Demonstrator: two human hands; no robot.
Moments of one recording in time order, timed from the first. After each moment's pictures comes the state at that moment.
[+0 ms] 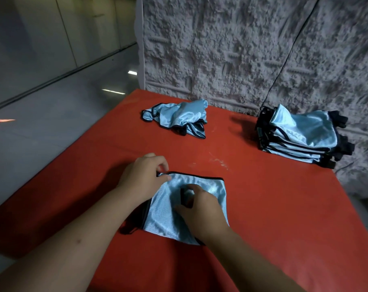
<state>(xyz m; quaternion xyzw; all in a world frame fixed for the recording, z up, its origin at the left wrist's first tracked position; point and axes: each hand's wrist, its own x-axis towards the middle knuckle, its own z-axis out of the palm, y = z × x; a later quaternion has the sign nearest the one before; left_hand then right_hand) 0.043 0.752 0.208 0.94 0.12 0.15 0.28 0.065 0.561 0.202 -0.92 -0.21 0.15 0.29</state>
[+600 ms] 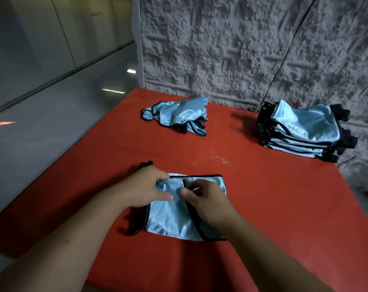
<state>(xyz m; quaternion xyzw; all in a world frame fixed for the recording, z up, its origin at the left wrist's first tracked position) 0.035 0.762 0.206 0.91 0.02 -0.08 0.42 0.086 0.553 0.207 -0.85 -0.21 0.21 0.42</state>
